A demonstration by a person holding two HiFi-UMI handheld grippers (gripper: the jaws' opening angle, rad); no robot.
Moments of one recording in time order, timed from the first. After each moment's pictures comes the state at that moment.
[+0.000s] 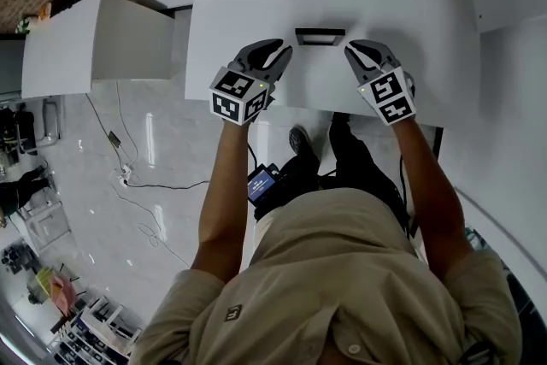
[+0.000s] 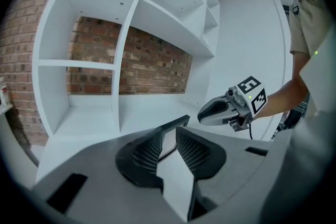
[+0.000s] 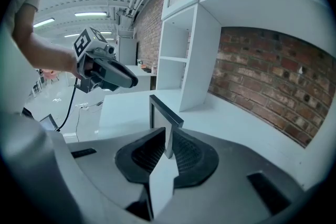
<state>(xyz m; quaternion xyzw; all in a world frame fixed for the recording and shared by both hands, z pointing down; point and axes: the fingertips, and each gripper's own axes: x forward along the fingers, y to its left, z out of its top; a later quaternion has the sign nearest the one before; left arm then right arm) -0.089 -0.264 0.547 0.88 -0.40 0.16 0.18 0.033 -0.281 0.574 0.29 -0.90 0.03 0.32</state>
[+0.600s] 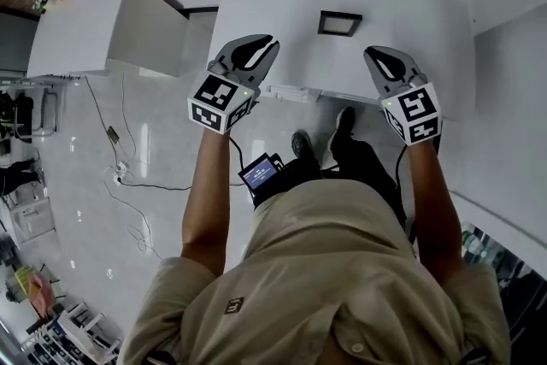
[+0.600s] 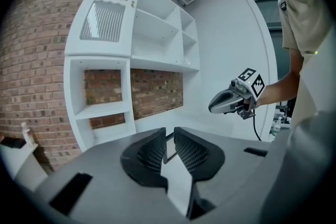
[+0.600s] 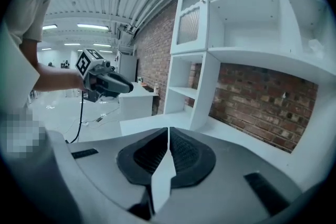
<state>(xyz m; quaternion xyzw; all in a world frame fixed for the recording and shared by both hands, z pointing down) -0.167 -0.142 0.423 0.89 -0.42 0.15 0.06 0.002 -0.160 0.441 0.32 -0.91 0.00 0.24</state>
